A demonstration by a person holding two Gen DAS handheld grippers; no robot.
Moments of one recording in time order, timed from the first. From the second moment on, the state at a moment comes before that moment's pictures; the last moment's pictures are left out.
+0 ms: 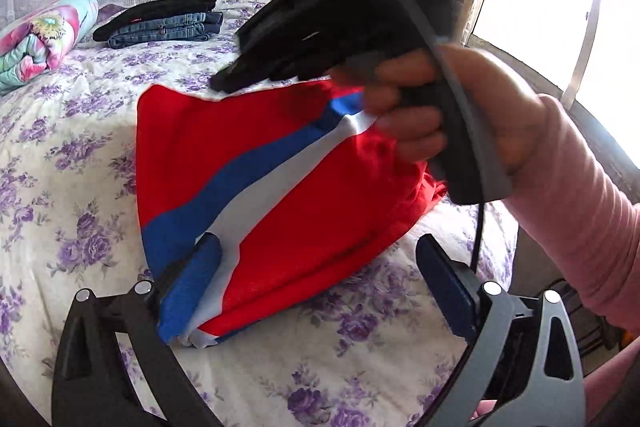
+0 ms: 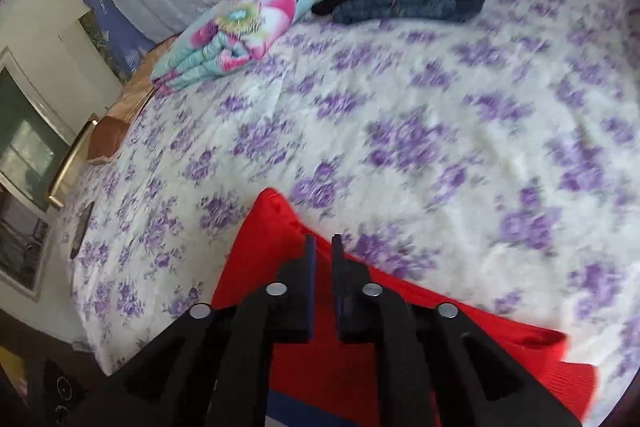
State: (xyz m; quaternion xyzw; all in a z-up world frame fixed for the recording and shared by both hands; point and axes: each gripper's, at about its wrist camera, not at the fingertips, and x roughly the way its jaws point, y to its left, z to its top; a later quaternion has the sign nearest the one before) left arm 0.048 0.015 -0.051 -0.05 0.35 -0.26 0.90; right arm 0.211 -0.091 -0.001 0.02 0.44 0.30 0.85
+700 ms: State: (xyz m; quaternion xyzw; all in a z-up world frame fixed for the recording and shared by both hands) left arm 0.048 0.005 -0.054 -0.02 0.35 -0.25 0.90; right arm 0.070 -0.215 -0.046 0.08 0.37 0.25 0.89
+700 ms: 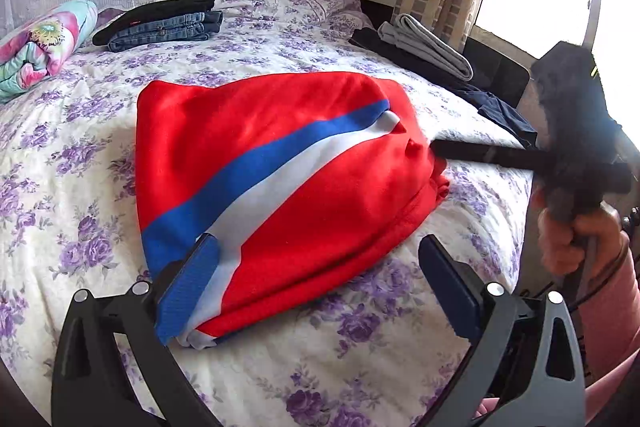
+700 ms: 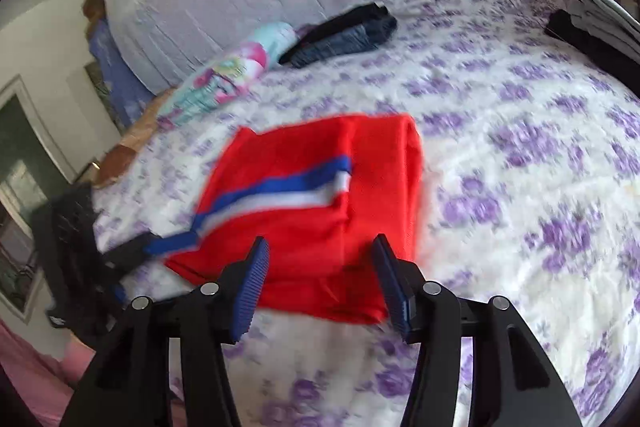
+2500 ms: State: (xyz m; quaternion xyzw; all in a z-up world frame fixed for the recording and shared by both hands) left arm 0.110 0.075 -0.068 -0.28 0.48 -0.27 0.78; right arm 0.048 -0.251 -0.066 0.21 0.33 0.36 0.85
